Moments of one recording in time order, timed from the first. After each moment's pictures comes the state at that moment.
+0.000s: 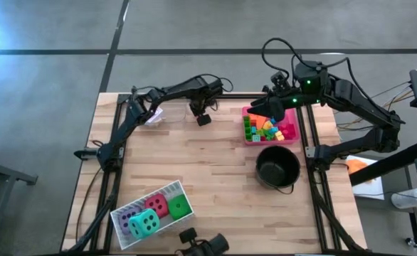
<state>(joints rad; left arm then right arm) 0.57 2.41 2.08 -1.28 -0.14 0.11 -0.32 1.20 1.56 -0.77 -0.31 0.68</state>
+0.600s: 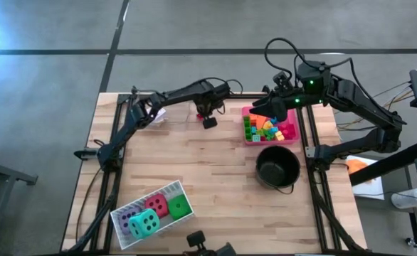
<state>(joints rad) 0.48 2.39 2.13 -1.26 -0.19 0.13 -0.32 1.18 1.56 -0.79 -0.31 0.68</state>
